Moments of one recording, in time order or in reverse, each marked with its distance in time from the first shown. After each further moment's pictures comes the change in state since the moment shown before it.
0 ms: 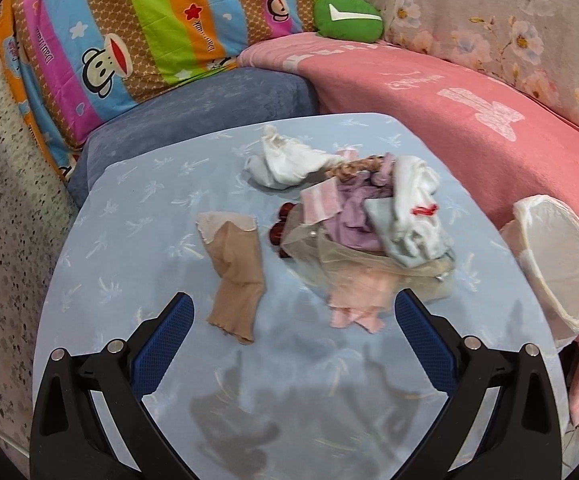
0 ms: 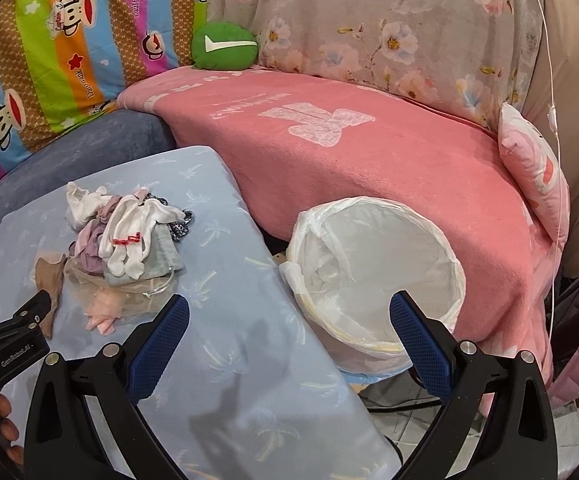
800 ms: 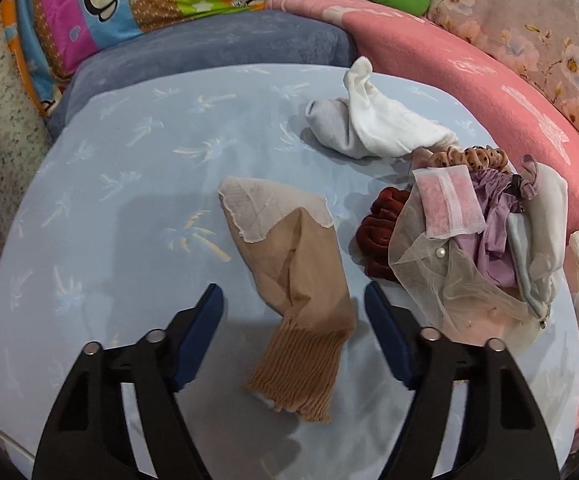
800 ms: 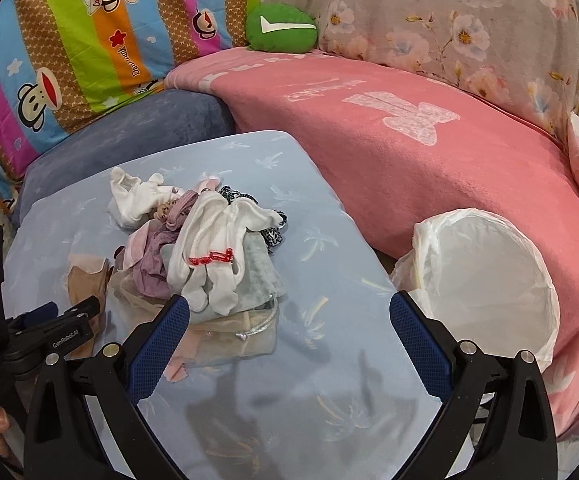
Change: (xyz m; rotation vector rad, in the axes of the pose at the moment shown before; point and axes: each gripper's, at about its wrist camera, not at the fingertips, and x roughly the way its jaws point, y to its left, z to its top) left arm 0.093 0.064 0.011 -0.145 0.154 -0.086; right arm 0.061 0.090 0.021 -0.059 0.056 0.153
